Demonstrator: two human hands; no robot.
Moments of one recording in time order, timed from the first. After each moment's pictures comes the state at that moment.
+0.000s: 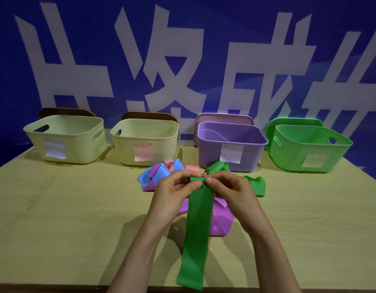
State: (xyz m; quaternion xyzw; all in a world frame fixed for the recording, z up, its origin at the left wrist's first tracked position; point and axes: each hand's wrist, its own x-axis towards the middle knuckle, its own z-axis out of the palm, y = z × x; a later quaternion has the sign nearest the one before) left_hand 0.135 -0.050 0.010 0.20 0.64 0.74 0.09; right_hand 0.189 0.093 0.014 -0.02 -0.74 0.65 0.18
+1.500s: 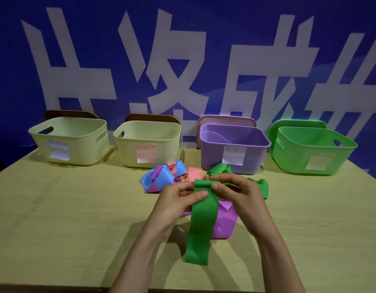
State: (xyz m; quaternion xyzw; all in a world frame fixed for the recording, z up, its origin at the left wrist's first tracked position) left_hand 0.138 -0.053 0.007 0.17 0.62 0.74 0.21; right_hand 0.193 0.102 0.011 -0.02 -0.72 0.67 0.19
